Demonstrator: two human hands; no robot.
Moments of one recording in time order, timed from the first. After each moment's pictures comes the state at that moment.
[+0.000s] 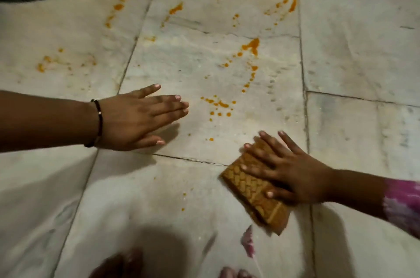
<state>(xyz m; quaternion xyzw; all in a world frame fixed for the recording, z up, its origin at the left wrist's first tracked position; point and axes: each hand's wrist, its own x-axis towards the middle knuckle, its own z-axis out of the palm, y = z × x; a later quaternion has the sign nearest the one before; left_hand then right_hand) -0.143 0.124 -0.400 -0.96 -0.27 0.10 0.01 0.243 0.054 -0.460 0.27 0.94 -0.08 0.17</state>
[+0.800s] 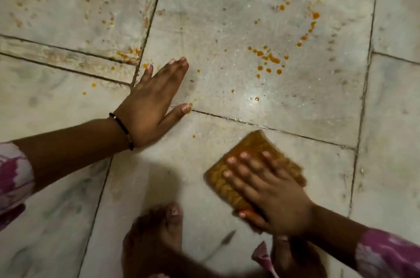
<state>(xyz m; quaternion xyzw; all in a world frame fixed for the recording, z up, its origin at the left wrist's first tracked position) -0.175 0.050 -0.475 -0.83 -0.52 -0.07 -0.20 0.127 -0.057 -0.481 0.31 0.94 -0.11 0.09</state>
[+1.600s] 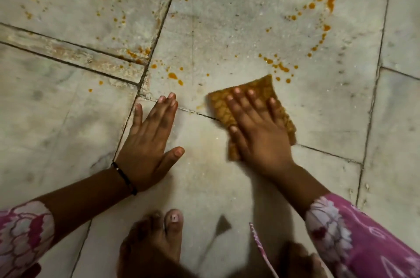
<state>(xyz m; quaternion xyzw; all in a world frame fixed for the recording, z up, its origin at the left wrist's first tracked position) -0.176 -0.019 -0.503 -0.80 -0.57 -0.09 -0.17 0.072 0.029 -0.492 0.54 0.84 -0.10 -0.01</state>
